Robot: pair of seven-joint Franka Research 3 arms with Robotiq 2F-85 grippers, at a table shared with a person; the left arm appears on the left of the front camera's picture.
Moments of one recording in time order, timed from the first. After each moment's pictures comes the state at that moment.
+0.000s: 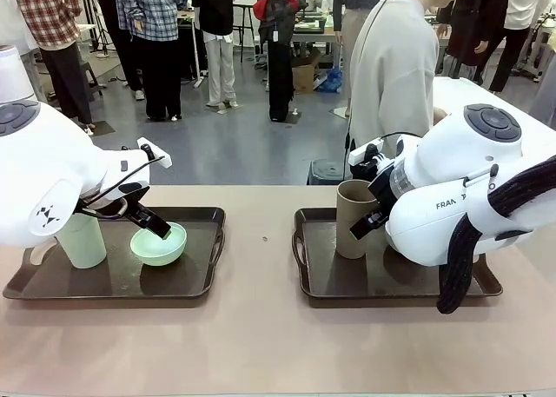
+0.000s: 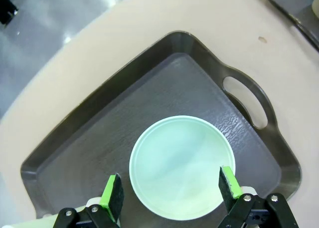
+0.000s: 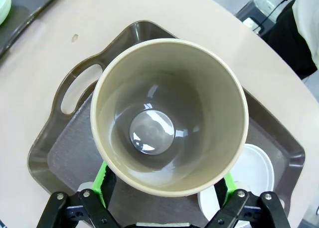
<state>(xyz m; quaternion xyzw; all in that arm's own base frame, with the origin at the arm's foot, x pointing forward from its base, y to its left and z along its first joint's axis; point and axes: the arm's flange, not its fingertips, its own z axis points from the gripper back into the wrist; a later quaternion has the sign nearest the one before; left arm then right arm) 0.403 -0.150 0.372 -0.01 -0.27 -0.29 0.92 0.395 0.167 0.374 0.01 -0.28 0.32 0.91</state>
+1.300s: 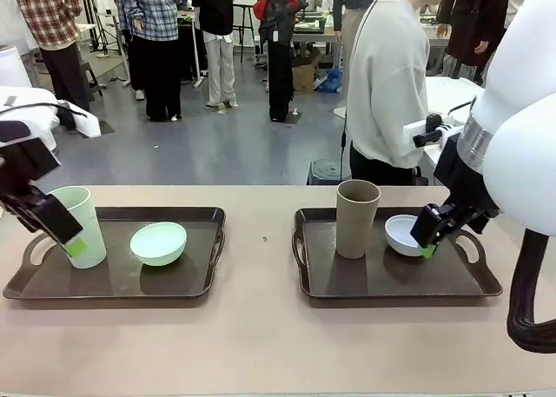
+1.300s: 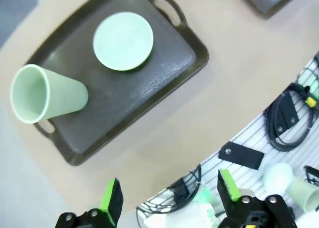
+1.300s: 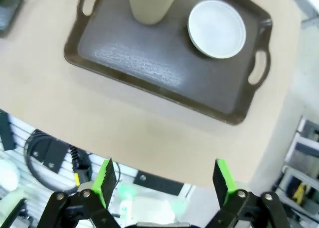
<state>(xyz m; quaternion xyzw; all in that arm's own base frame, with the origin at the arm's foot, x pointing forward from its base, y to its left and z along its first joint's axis) 0.244 -0.117 0.528 -0.03 -0.13 -0.28 0.95 0.251 0.141 0.504 -0.06 -0.13 0.20 0.97</state>
